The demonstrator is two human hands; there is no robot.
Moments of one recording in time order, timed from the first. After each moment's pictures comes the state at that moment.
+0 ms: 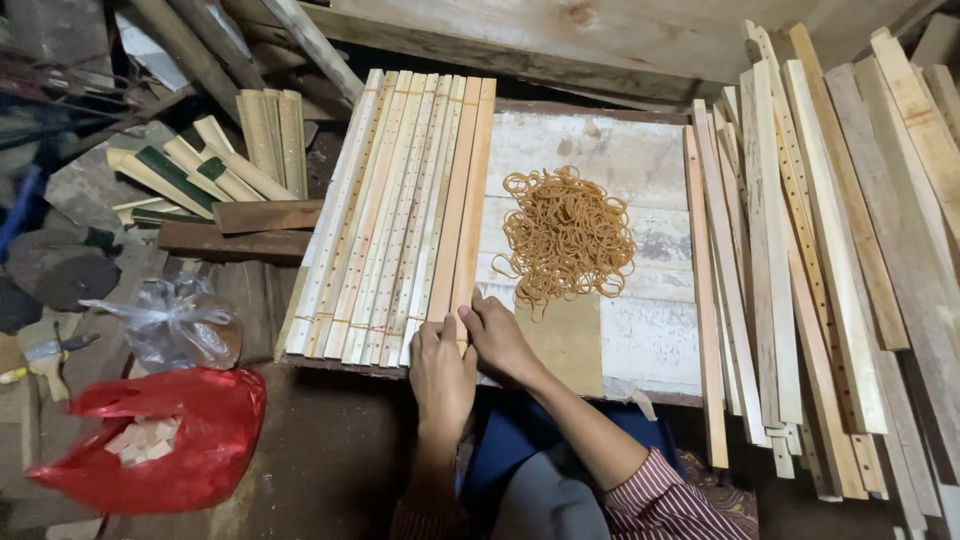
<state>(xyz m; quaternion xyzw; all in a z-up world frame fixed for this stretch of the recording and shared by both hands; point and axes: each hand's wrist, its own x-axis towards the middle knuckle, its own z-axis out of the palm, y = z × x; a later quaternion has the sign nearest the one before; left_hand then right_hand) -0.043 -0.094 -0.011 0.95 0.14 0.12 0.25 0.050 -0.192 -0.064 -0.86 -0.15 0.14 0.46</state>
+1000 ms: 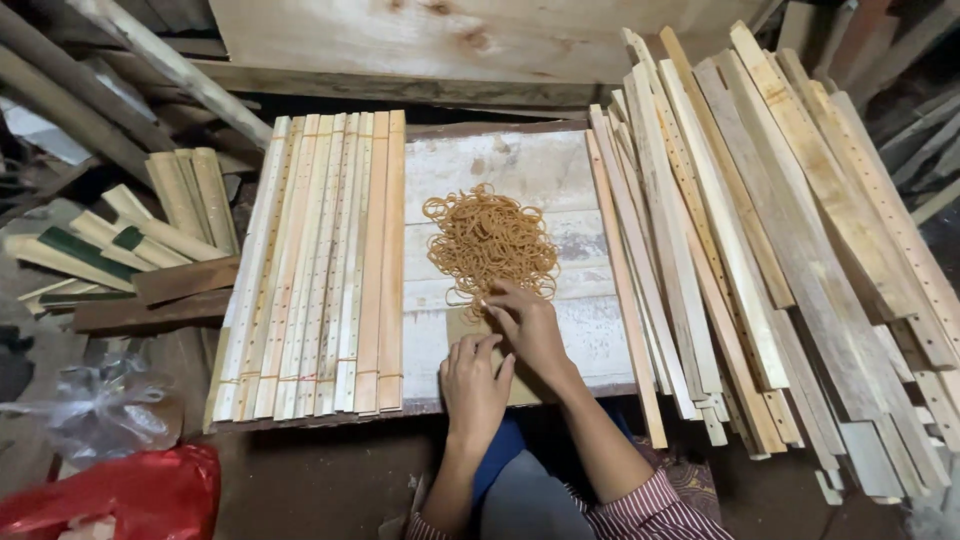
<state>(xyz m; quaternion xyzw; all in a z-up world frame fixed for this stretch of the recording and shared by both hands) -0.021 -0.203 0.001 0.95 -0.02 0.07 0.31 0.063 -0.324 -0.019 -0.88 -0.13 -0.11 0.44</state>
